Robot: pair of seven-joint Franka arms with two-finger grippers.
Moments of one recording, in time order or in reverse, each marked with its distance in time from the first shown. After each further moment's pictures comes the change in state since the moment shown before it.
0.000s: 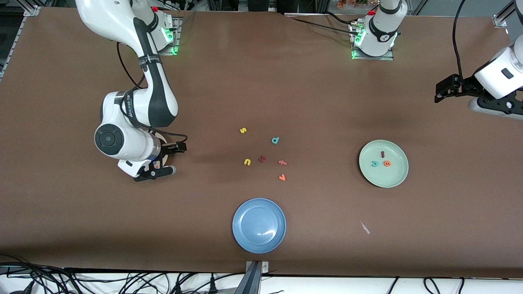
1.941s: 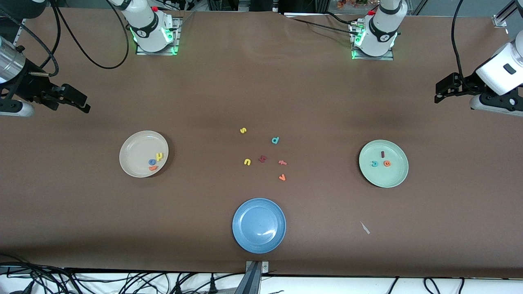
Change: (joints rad) left arm 0.041 -0.015 -0.054 0.004 -0.005 0.020 -0.024; right arm -0.490 -0.586 0.295 -0.122 -0.223 -0.196 0.257
